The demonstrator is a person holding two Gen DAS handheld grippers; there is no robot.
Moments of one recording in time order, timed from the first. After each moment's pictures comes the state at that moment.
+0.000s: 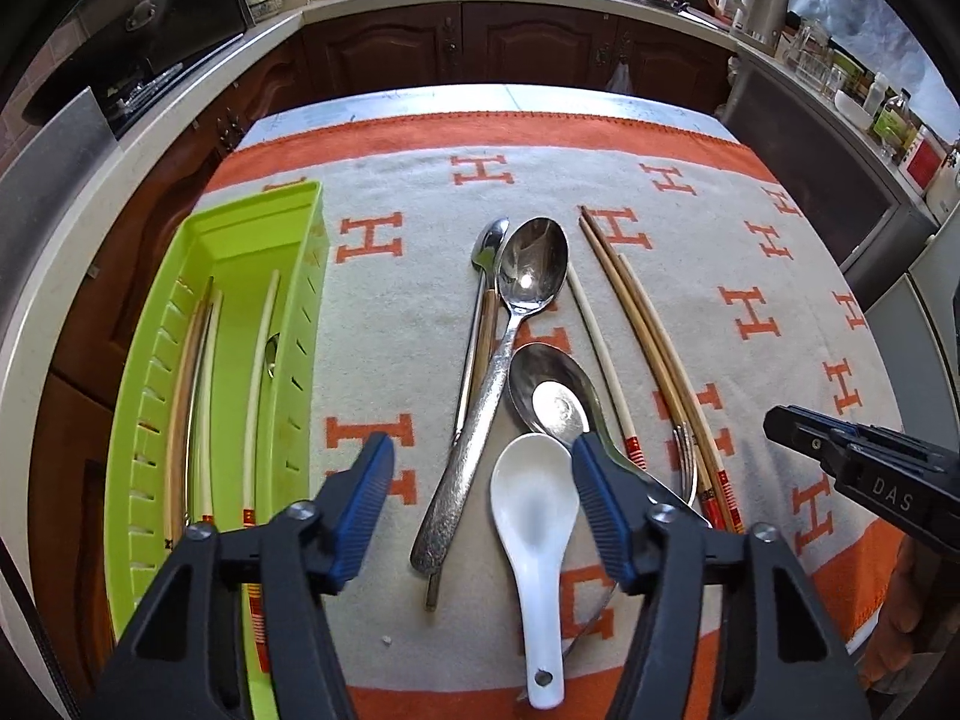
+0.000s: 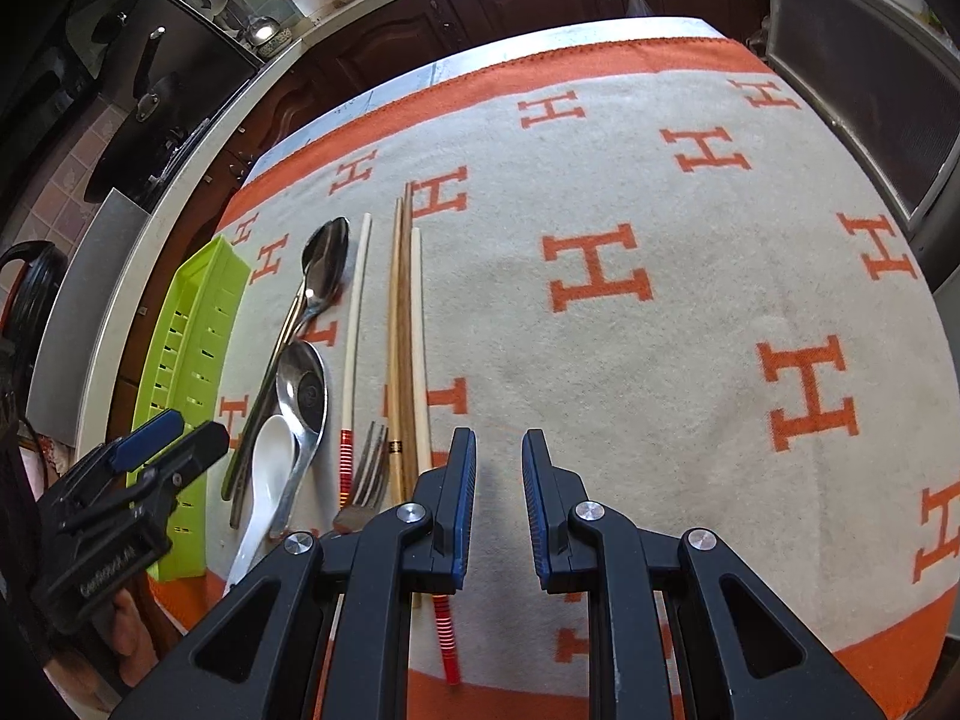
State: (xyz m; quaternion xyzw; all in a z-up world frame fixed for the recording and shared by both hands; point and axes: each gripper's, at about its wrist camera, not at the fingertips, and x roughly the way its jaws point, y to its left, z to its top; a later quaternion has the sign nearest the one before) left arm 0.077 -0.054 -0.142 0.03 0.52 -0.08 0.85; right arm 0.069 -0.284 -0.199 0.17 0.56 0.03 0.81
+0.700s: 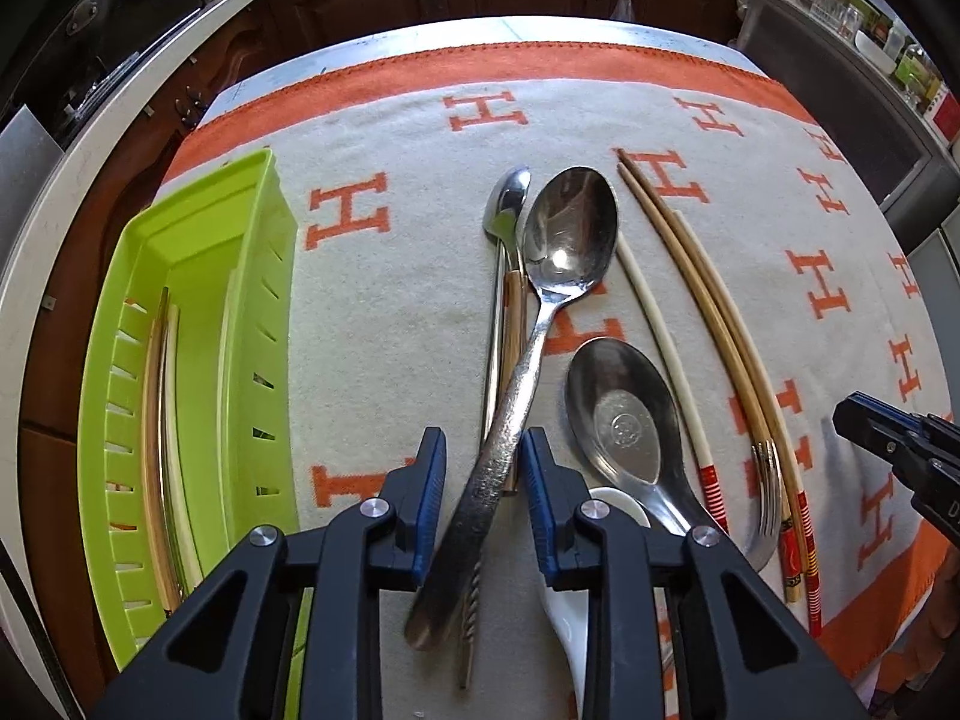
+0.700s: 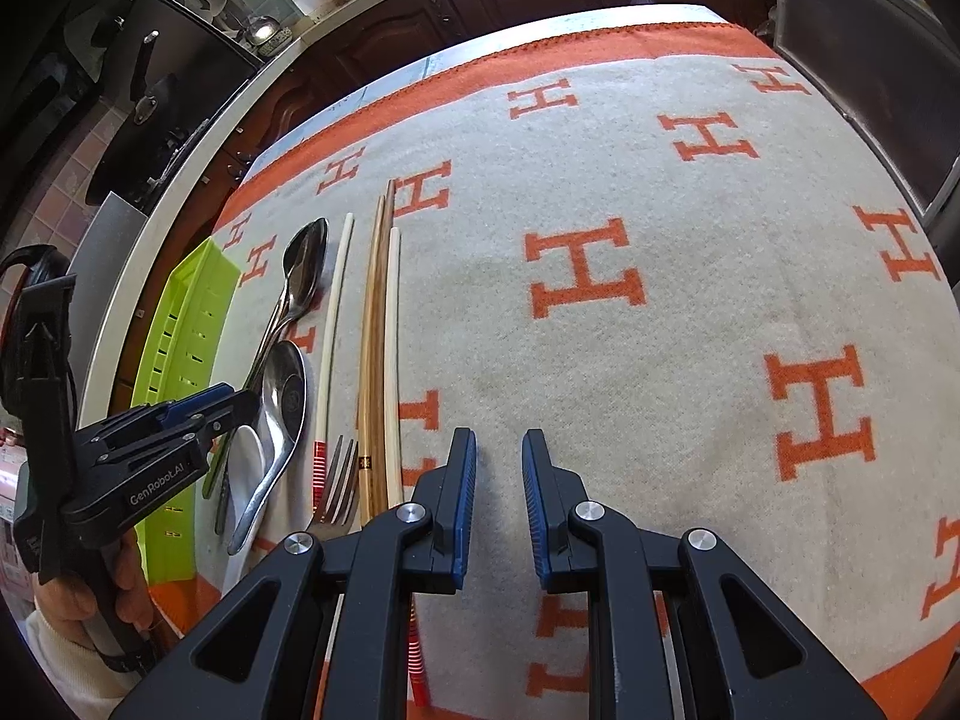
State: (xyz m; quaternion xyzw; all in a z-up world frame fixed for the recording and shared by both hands) left arm 0.126 -0.059 -0.184 0.08 0.57 -0.08 0.81; right arm 0.082 -0.290 -0.214 0.18 0.56 0.04 0.81
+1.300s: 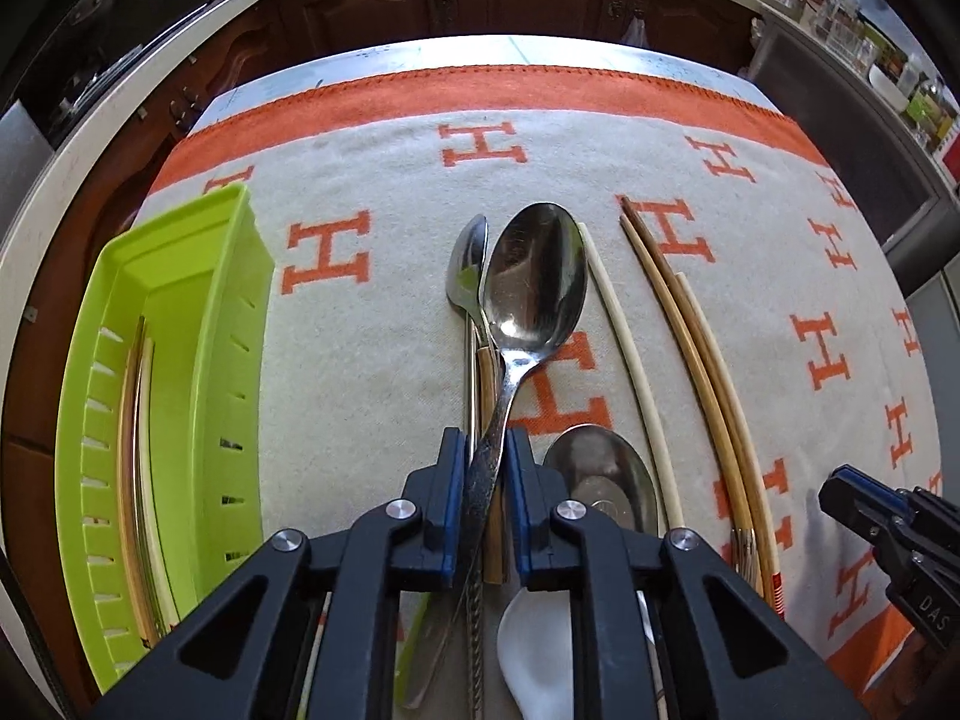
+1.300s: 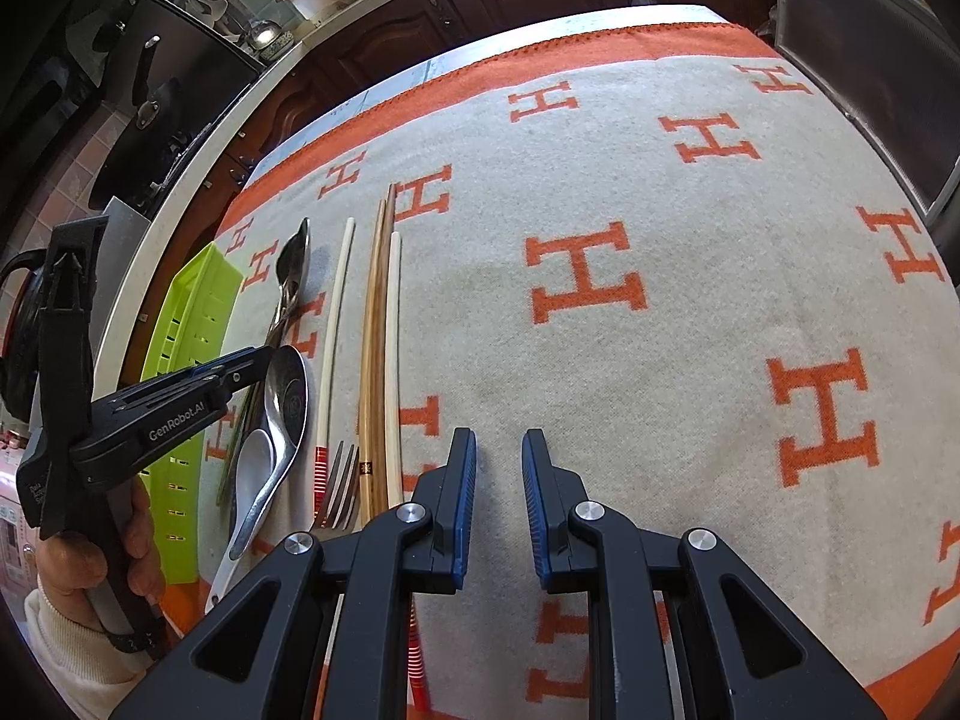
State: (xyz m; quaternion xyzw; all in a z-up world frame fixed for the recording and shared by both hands) left arm 0.149 -0.067 -0.181 0.04 0.56 -0.07 0.82; right arm 0.082 -0.292 -0.215 0.18 0.55 0.04 0.81
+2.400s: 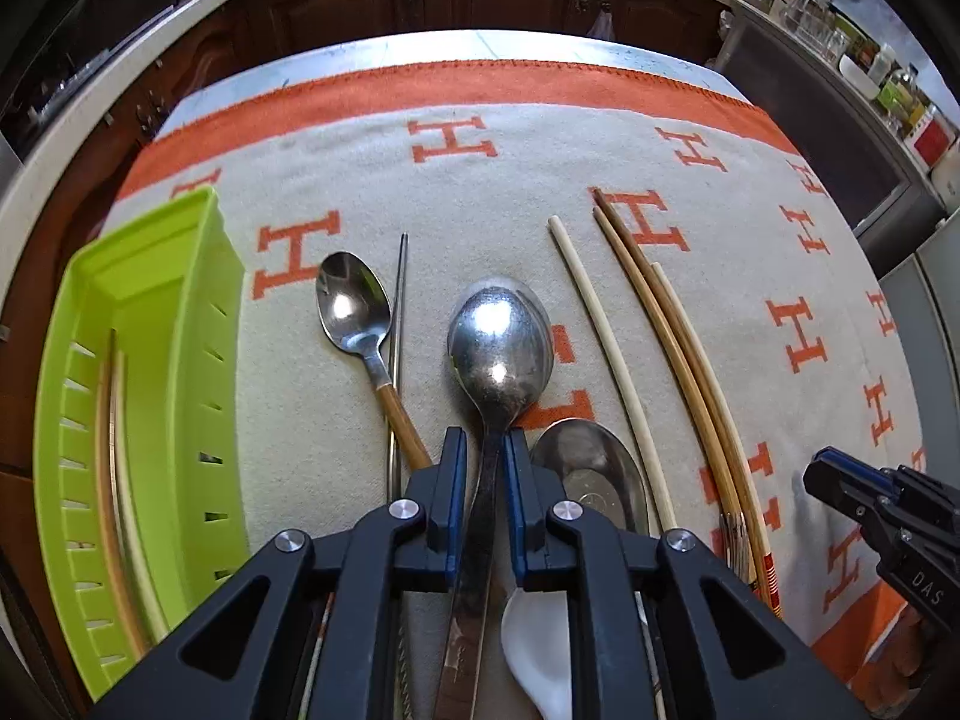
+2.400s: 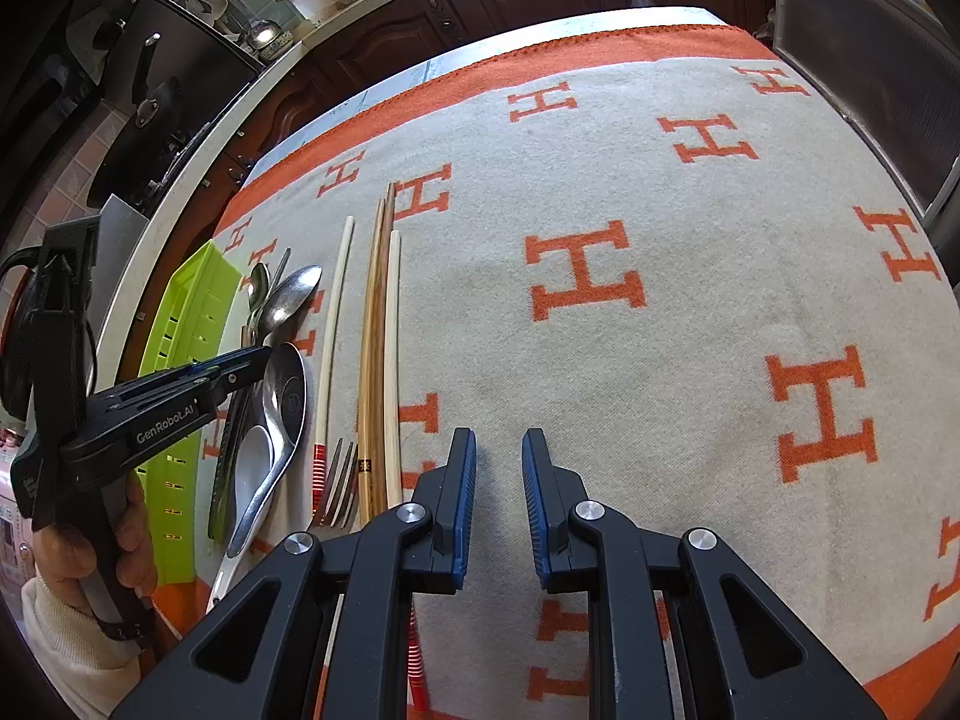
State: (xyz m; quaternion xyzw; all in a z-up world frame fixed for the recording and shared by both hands) left arm 0.152 -0.066 -0.187 0.04 0.57 -0.12 0.81; right arm 0.080 -0.292 -0.215 0.18 0.55 0.04 0.81
